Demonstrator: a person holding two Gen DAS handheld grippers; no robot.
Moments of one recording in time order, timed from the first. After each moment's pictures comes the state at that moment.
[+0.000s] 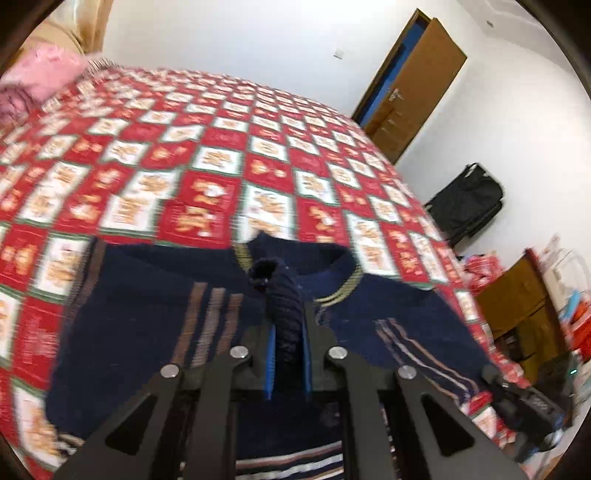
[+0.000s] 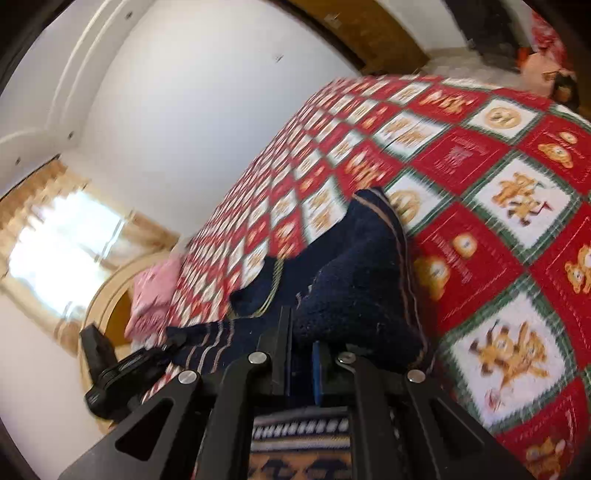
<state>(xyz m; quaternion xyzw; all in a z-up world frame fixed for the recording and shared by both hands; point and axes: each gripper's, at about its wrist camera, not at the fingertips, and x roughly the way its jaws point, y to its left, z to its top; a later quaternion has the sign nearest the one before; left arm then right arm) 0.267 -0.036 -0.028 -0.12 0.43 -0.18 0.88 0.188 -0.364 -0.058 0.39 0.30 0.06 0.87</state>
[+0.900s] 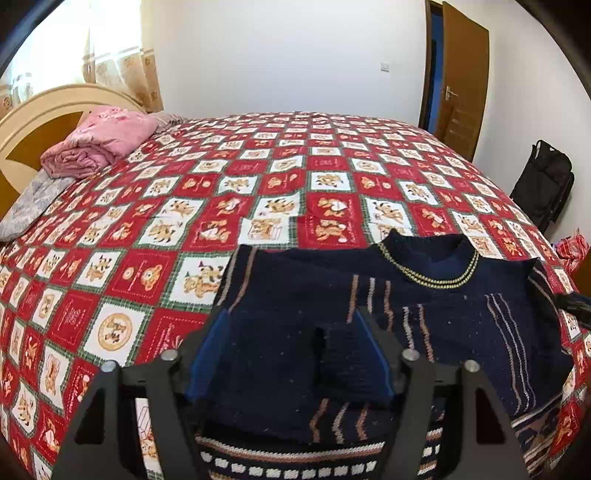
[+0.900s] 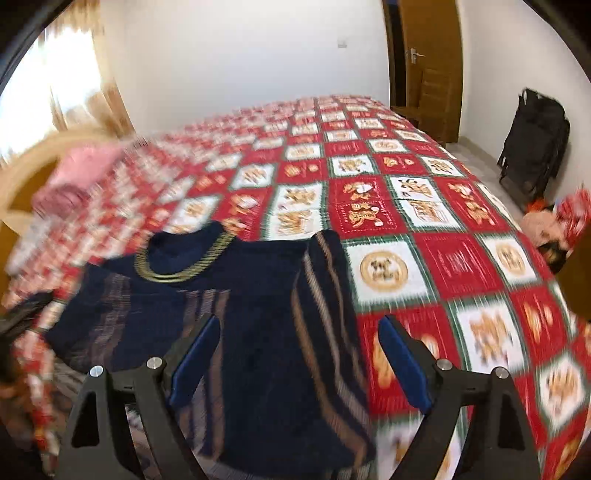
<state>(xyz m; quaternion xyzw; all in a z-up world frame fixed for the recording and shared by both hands) 0.242 0.022 -0.050 0.00 0.37 -0.02 0.93 0.275 -0.295 -0.048 0.05 0.39 -0.04 0.92</state>
